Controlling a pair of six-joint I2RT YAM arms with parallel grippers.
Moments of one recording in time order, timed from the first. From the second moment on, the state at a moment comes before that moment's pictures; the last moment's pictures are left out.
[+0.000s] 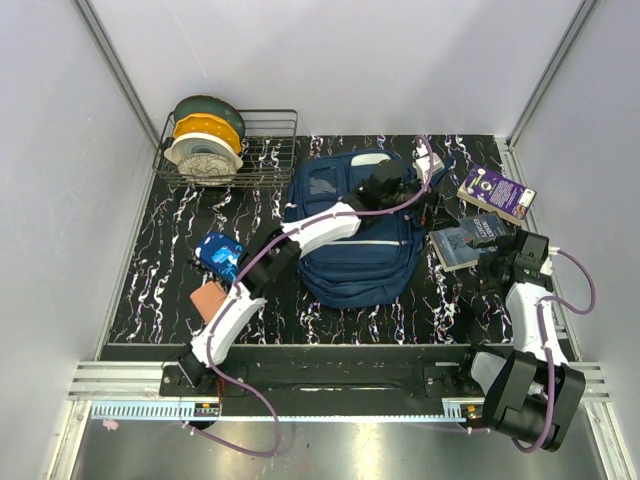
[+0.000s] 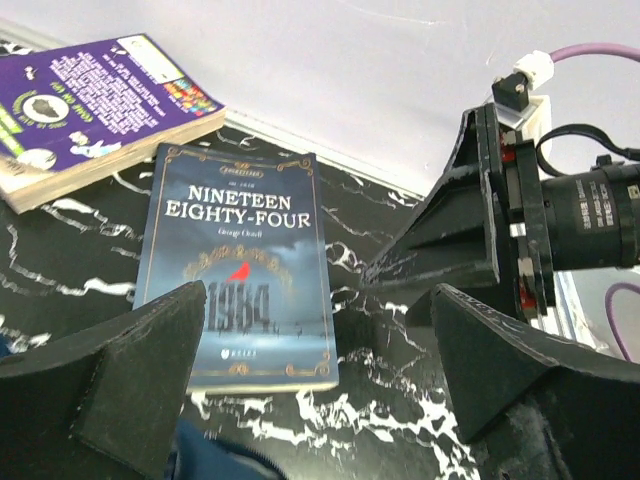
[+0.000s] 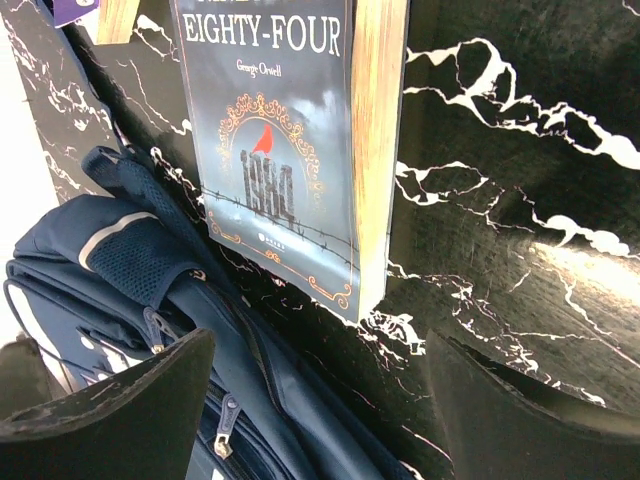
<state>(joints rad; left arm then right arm) -0.84 2.41 2.03 0.26 0.65 -0.32 -0.36 1.01 0.57 -0.42 -0.15 1.12</state>
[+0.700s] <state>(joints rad) -0.85 2.64 2.15 0.39 0.51 -0.47 -0.36 1.29 0.61 -0.26 -0.11 1.03</state>
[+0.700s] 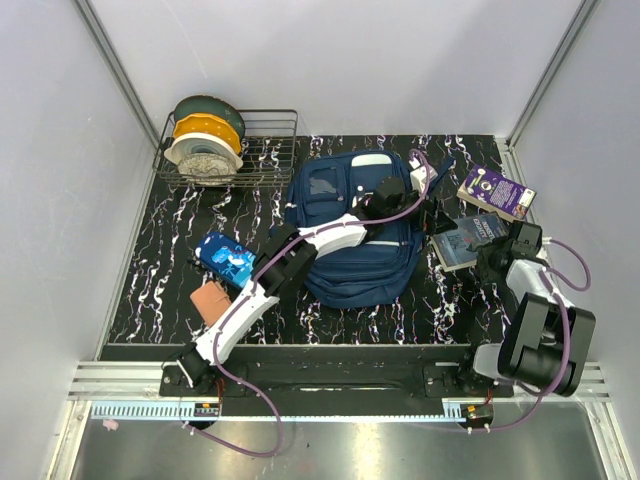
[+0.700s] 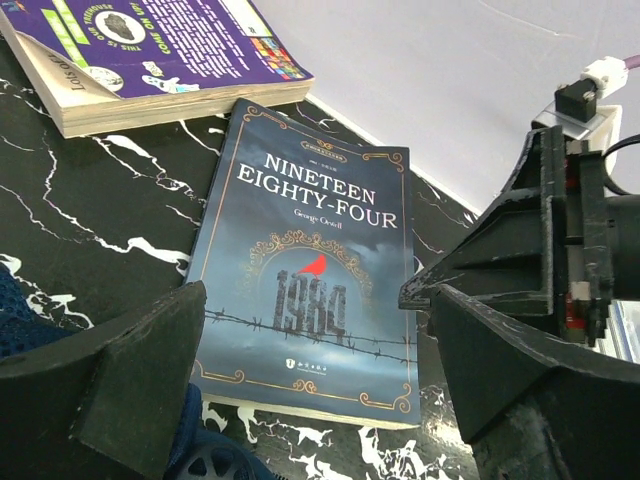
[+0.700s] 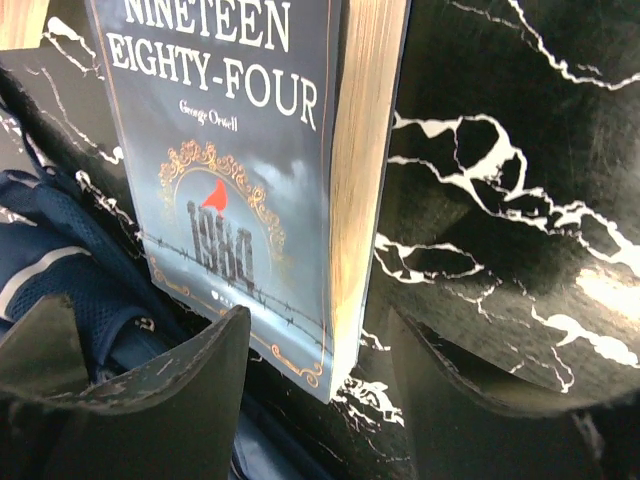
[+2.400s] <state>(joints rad) -0.86 2.55 2.18 0.19 0.57 -0.35 -0.36 1.00 0.59 -0.55 -0.19 0.74</state>
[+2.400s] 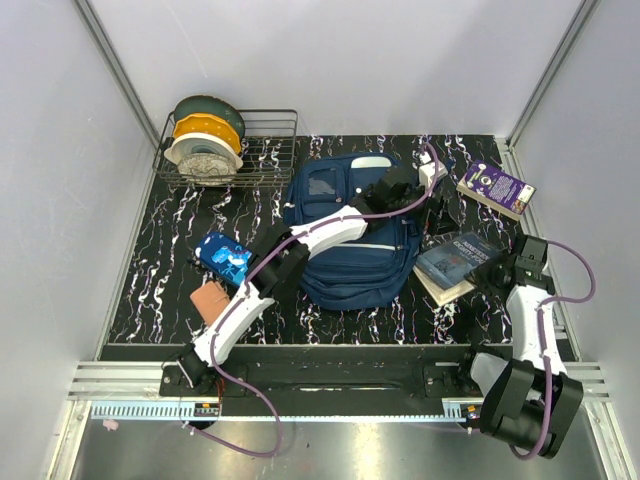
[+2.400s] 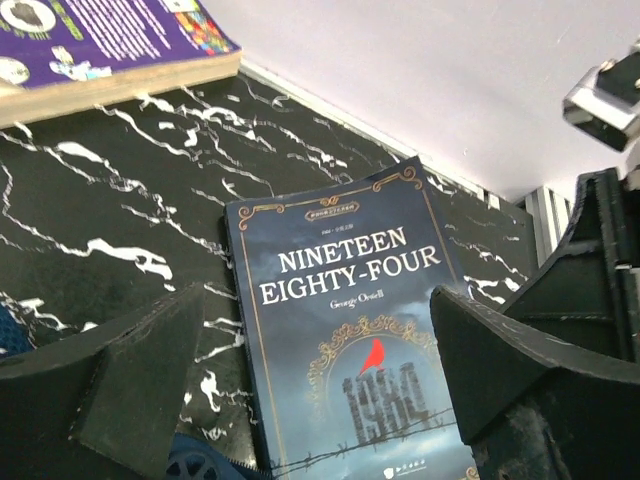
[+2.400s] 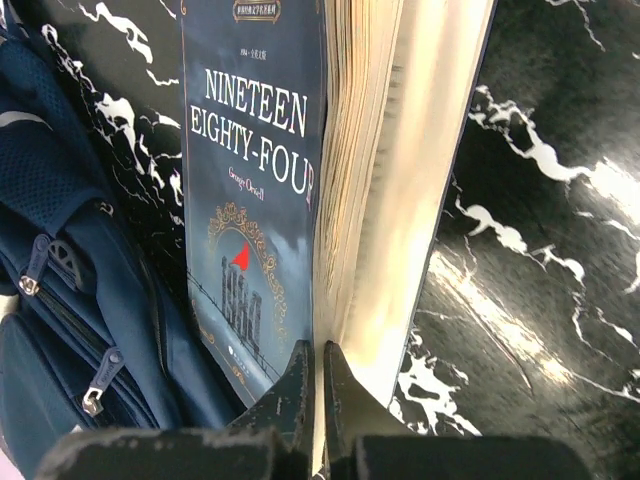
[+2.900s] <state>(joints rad) -0.87 2.61 2.22 0.01 0.73 -0.39 -0.36 1.05 0.59 -0.62 -0.18 0.78</state>
